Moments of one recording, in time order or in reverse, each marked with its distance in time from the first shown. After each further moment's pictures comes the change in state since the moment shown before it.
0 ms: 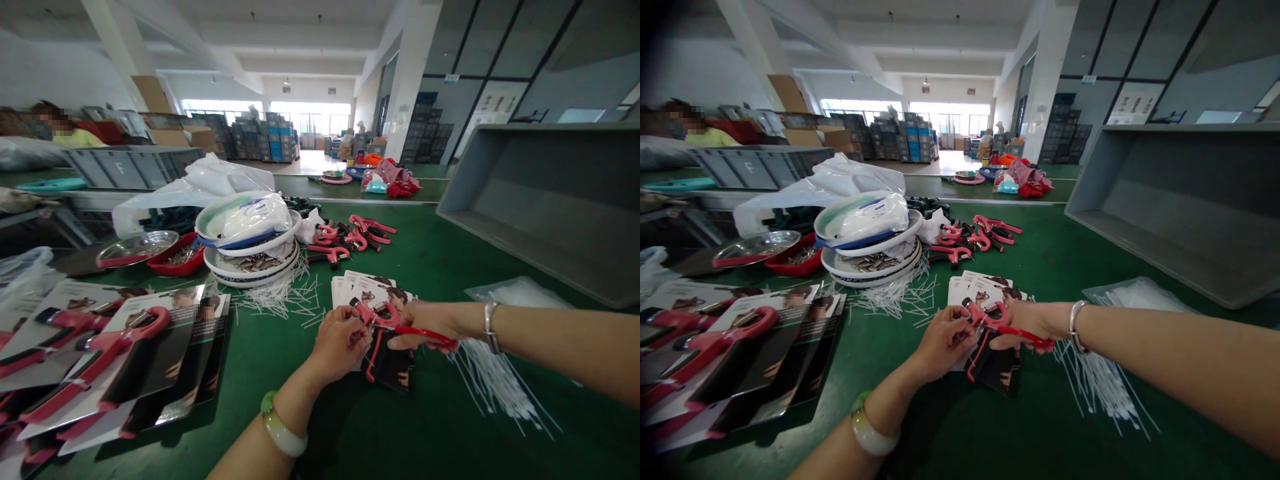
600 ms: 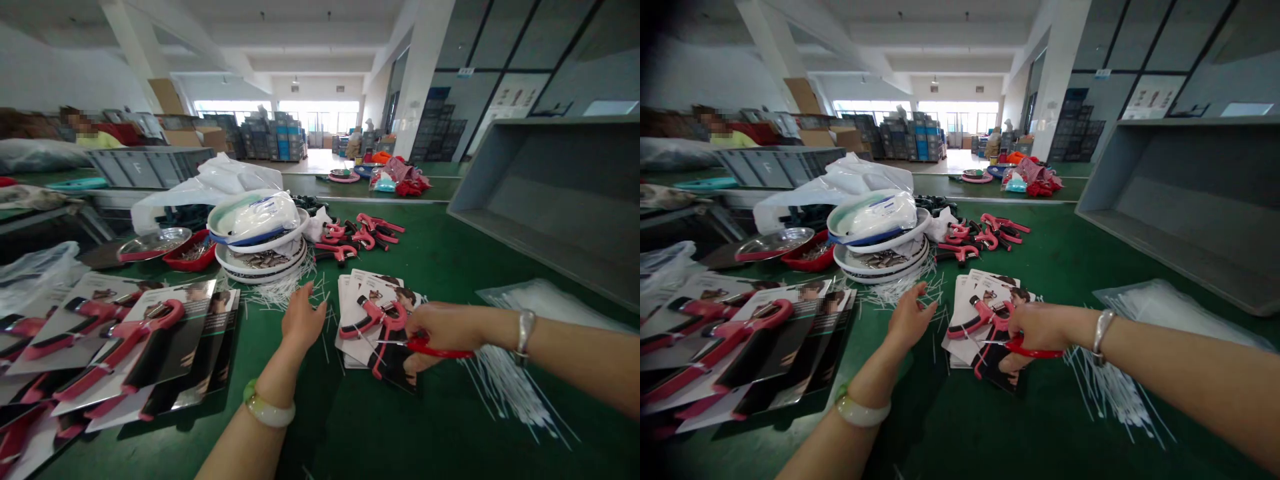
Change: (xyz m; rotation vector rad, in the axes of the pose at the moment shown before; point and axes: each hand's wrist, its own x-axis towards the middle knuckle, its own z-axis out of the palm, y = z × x) left_hand 0.006 -0.036 -0.037 -0.016 0.310 -0.541; right_hand -0.020 -0.013 -0.005 -0.495 0.088 -0.248
